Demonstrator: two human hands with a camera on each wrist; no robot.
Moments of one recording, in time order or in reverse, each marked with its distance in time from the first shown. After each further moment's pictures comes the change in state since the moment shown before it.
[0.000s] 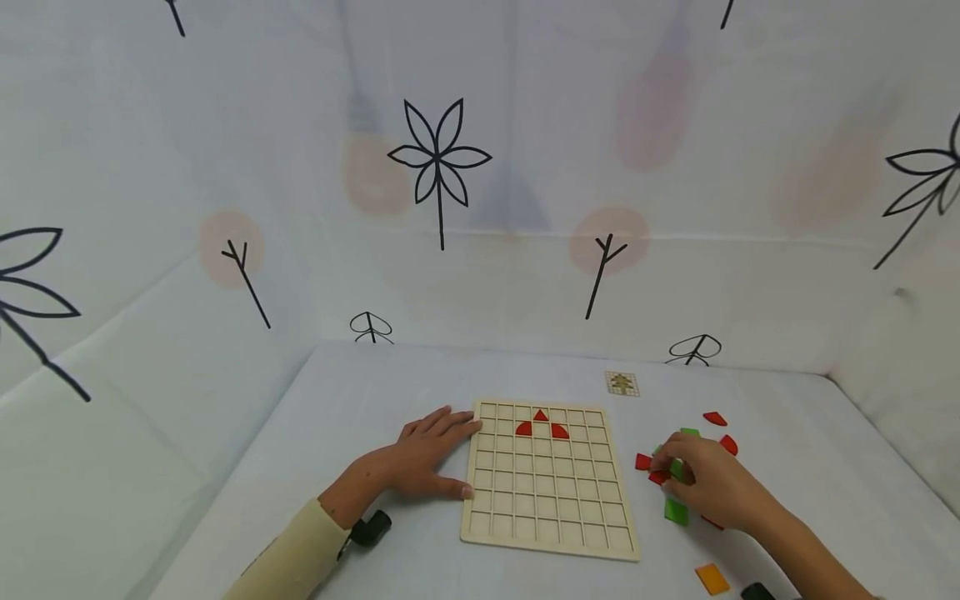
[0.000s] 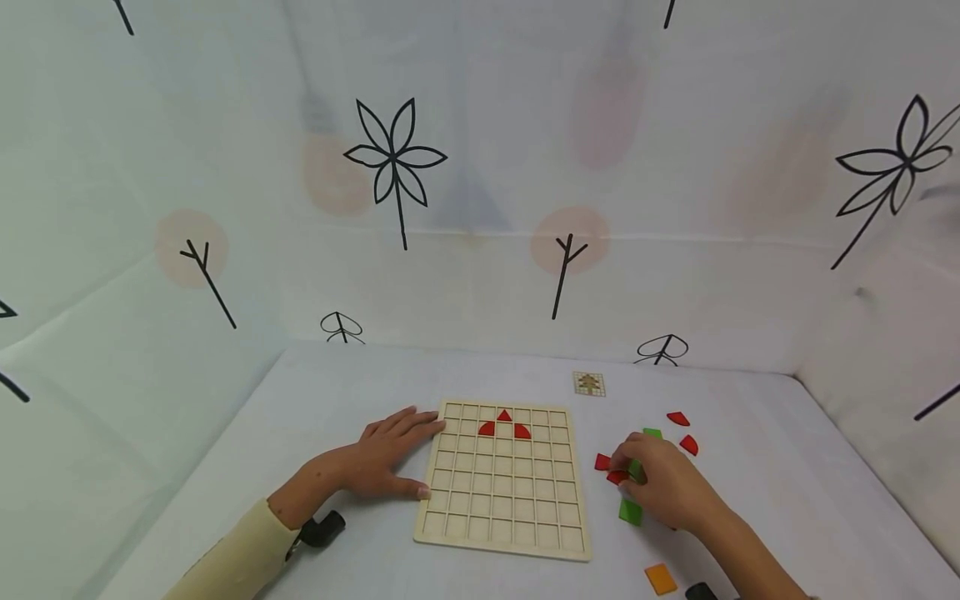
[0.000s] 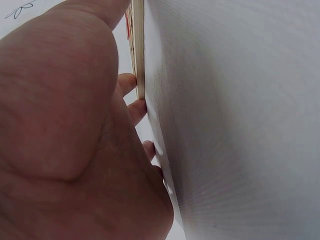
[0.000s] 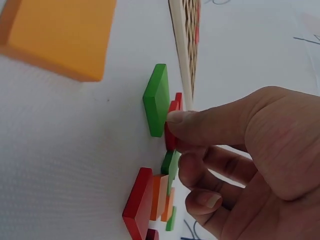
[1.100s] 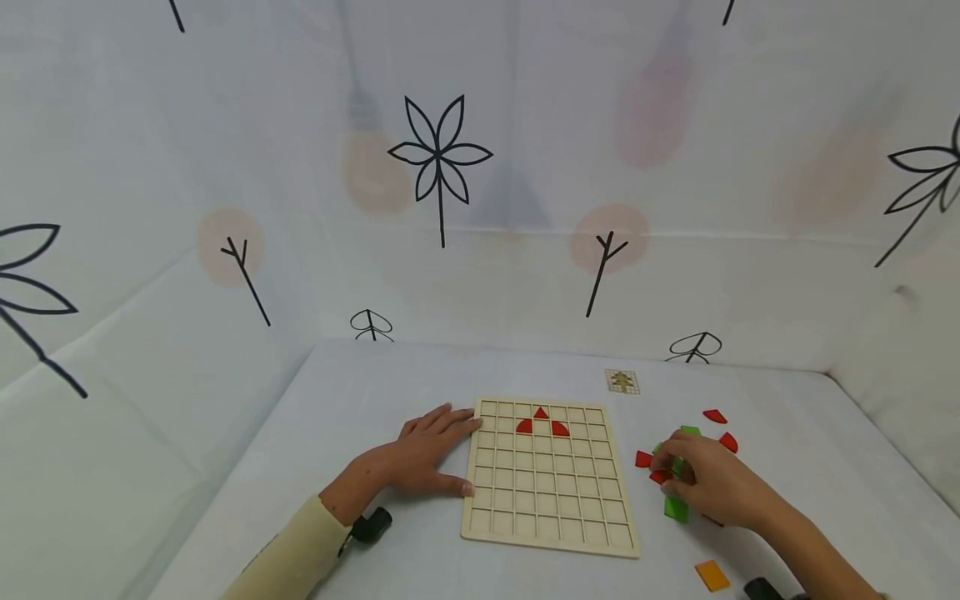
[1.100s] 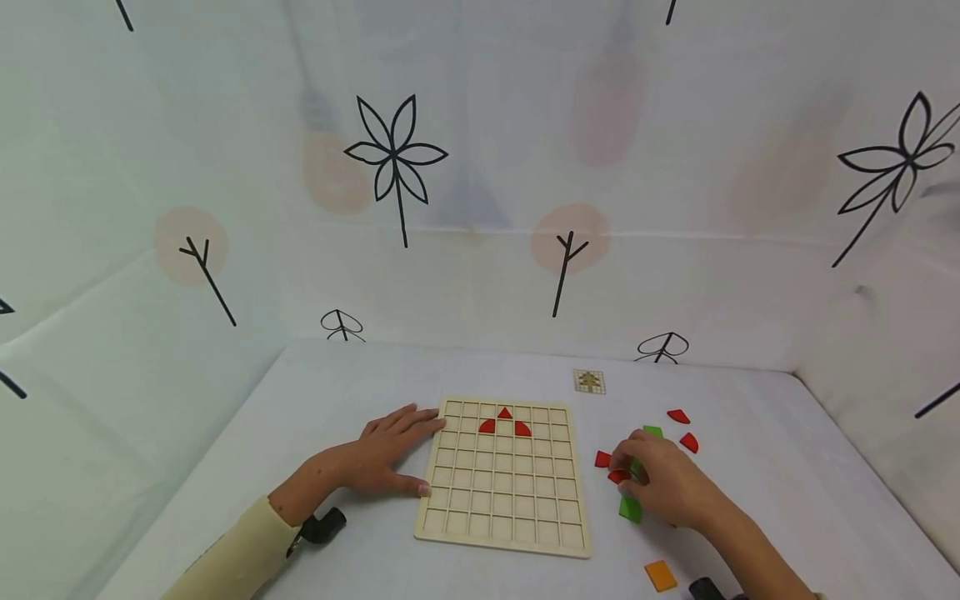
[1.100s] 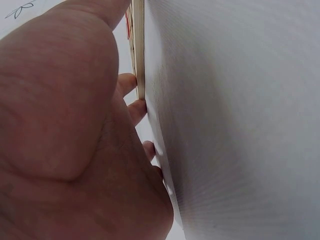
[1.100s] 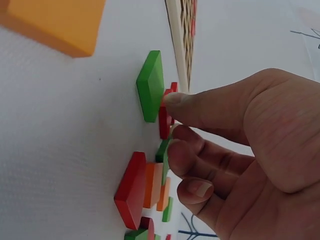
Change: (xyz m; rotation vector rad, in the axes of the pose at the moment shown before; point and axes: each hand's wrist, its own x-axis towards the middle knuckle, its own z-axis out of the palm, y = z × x) left_hand 0.001 -0.002 0.002 0.005 -0.001 0.004; right_hand -0.002 0.000 -0.003 0.007 -0.034 -0.039
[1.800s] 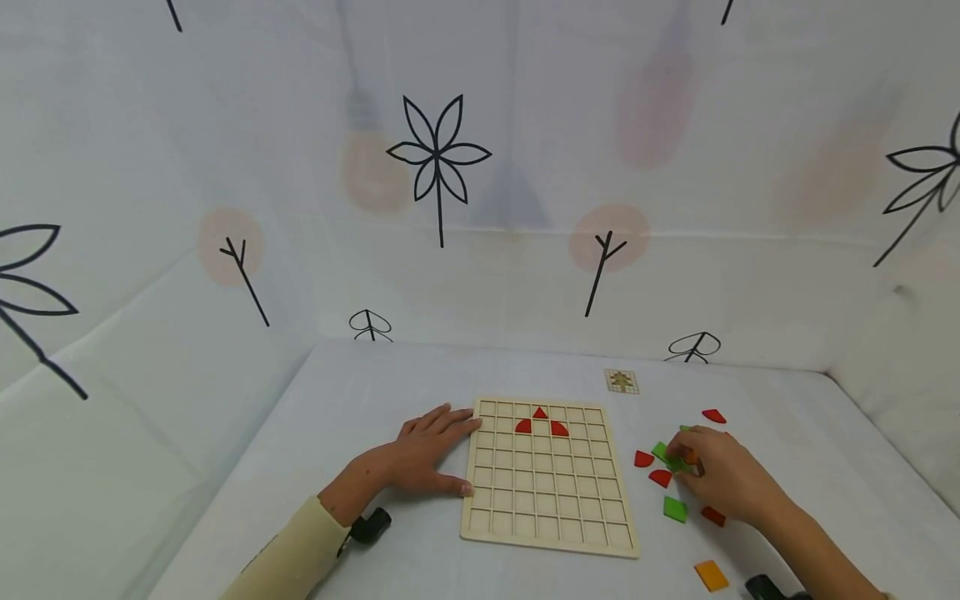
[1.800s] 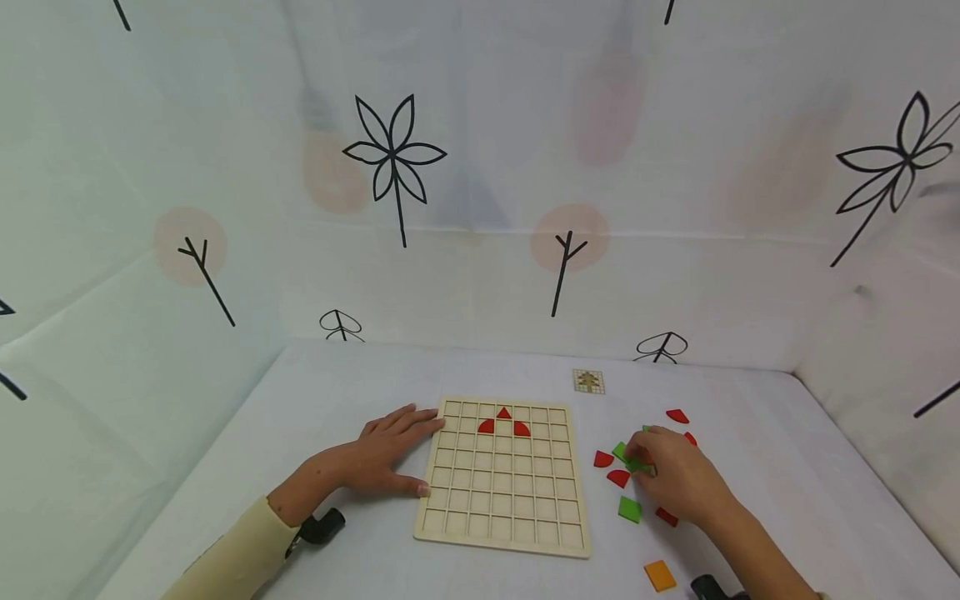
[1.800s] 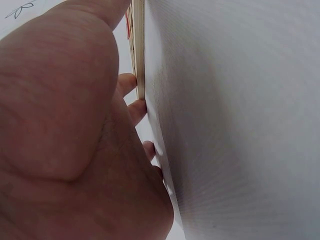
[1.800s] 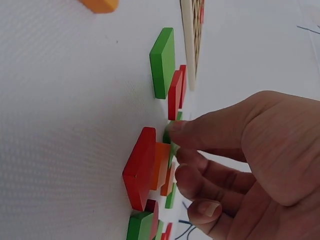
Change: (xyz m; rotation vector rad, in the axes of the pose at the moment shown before) left_hand -0.001 0.002 -0.002 -0.016 0.008 0.007; right_hand 0.006 0.007 -0.001 -0.138 0.067 0.147
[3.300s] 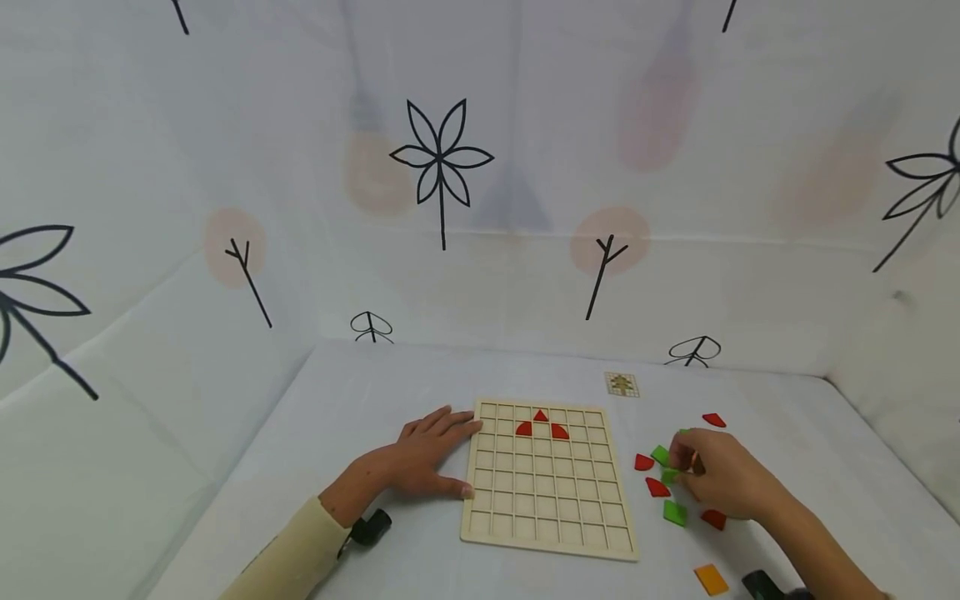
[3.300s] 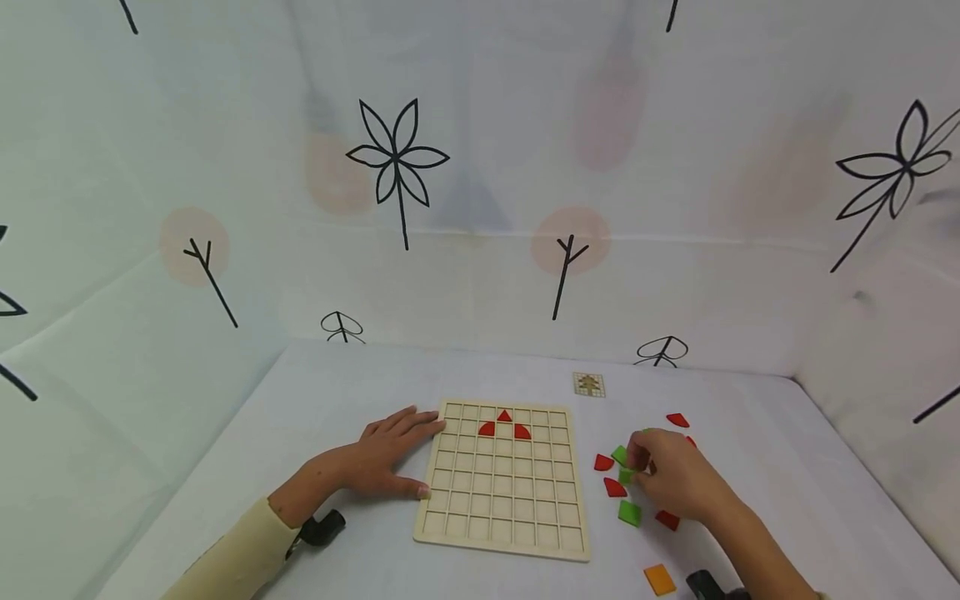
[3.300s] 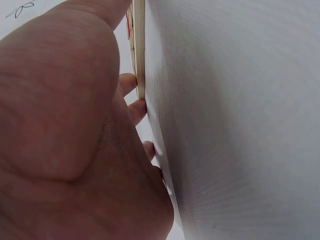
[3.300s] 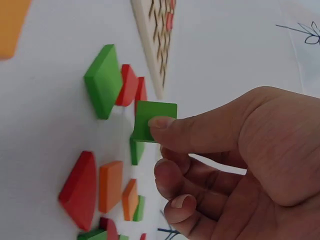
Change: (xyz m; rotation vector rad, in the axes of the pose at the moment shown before) left_hand -0.001 0.000 -0.001 0.007 -0.006 0.003; right_hand 0.003 -0.012 -0.016 0.111 -0.123 0.066
